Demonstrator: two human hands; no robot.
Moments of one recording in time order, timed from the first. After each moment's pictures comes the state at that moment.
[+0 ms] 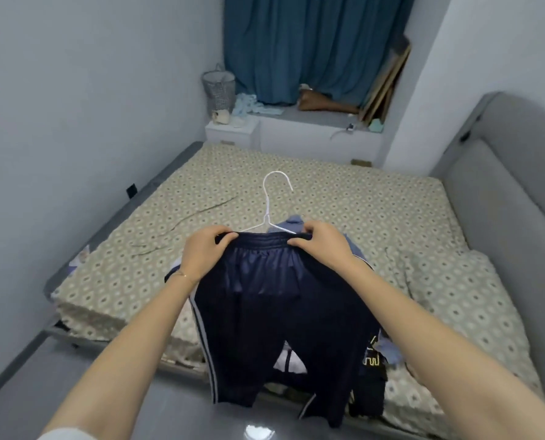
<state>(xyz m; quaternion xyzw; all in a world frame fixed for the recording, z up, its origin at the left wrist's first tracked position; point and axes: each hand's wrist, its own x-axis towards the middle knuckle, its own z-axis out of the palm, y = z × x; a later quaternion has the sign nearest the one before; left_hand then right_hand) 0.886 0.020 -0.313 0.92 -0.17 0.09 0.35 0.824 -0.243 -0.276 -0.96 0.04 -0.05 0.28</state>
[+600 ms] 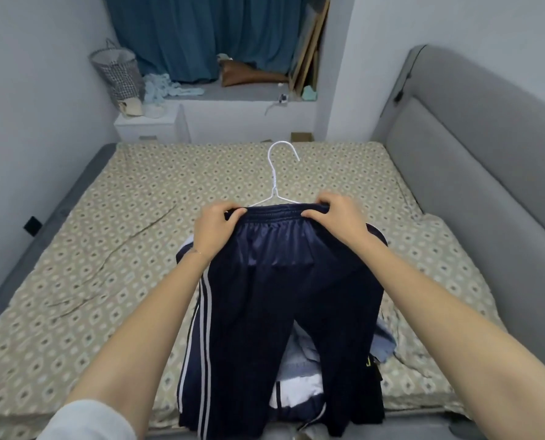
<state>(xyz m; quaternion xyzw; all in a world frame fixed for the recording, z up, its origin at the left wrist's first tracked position) 1.088 -0.156 -0.339 0.87 -0.28 0.04 0.39 0.941 -0.391 -0.289 -0.93 0.19 -0.13 0.27</state>
